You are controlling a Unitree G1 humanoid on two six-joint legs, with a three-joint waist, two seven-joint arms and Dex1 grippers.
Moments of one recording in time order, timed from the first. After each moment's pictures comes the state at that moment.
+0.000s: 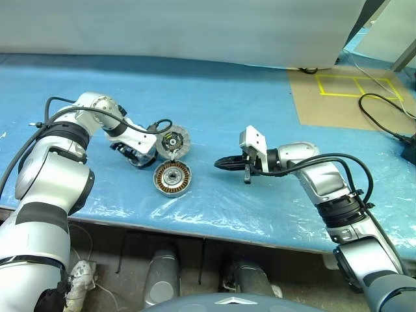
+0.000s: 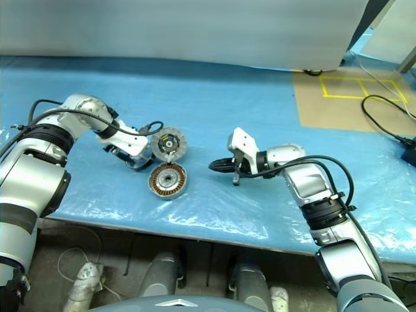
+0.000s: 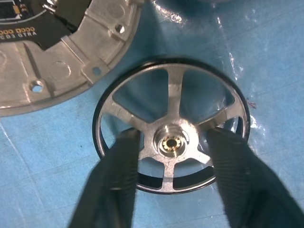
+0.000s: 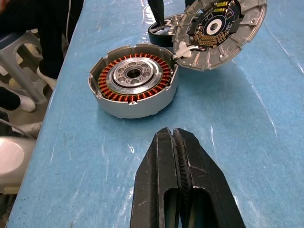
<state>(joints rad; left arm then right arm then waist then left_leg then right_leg) -1.27 0.63 -0.51 1.28 0.56 -0.78 -1.32 -0.58 -0.53 0.26 0.04 0.24 0.48 1.14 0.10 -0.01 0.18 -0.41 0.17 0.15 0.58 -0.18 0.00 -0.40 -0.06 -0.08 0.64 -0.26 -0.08</state>
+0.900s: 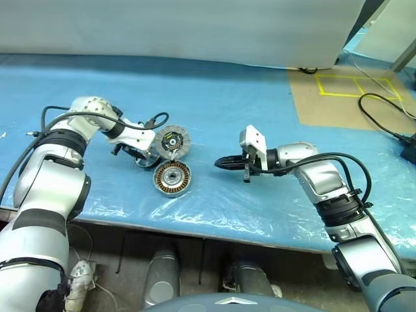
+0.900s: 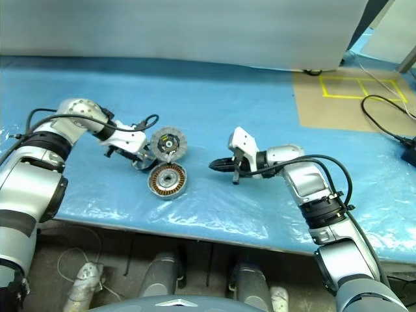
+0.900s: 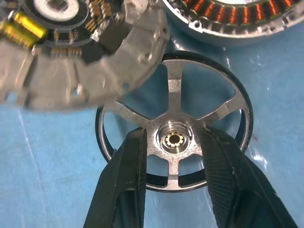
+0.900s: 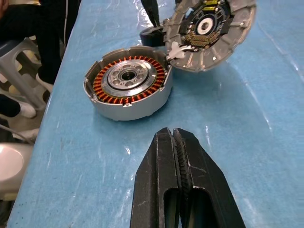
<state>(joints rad) -1.19 0.70 -0.39 1.19 0.38 -0.75 -1.44 -0.60 -0.52 0.25 0.06 0.26 0.50 1.13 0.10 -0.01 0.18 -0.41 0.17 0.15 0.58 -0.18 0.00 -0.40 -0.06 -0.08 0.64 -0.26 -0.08</state>
